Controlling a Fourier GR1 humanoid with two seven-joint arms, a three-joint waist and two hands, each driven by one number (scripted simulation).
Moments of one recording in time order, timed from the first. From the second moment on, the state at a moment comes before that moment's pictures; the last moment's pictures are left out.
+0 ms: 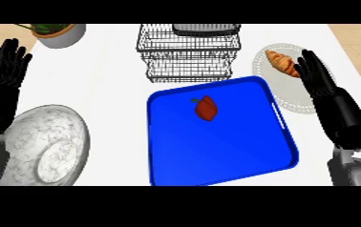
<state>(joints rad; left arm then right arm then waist) -0.18 0.57 0.03 -1.48 0.31 0.13 -0.14 -0.14 -0.31 -0.01 -1.71 -0.11 0.07 0.02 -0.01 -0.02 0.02</state>
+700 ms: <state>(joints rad) -0.20 0.34 -0.23 -1.45 0.34 0.09 0.11 -0.20 -0.13 -0.03 -1.35 -0.06 0.04 -0.57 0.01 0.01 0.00</state>
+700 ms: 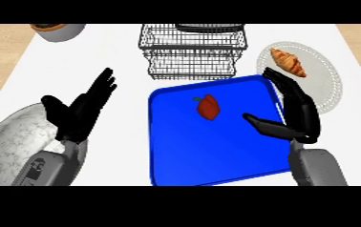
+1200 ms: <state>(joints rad) -0.19 0.30 -0.24 -1.46 0.33 0.12 0.17 -0.11 -0.23 0.13 -1.46 0.33 -0.11 -0.51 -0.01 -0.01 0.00</state>
